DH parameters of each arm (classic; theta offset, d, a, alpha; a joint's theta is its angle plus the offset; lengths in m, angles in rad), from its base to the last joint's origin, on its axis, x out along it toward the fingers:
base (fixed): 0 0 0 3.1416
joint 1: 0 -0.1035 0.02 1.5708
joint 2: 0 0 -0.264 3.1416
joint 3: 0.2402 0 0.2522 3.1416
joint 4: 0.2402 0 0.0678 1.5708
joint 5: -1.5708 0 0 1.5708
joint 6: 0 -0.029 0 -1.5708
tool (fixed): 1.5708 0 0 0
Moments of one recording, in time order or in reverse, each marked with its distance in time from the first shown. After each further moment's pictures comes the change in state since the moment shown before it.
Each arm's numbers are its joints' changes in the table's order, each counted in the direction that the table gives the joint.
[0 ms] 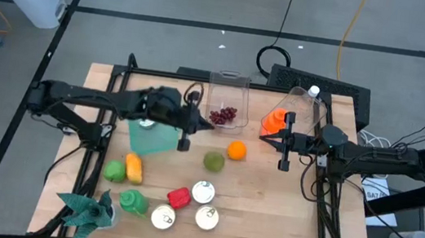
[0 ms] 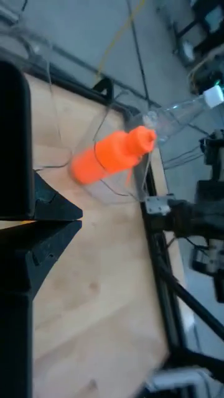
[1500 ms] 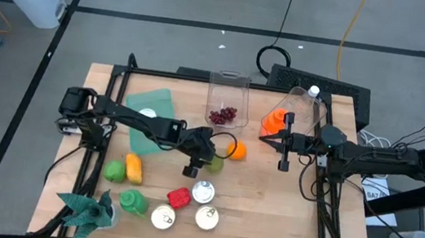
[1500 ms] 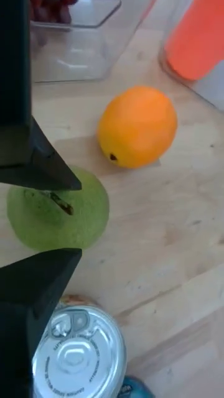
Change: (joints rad) left arm 0.103 0.356 -0.014 0.057 0.011 -0.026; right arm 0.000 0.000 0.000 0.030 0.000 -0.016
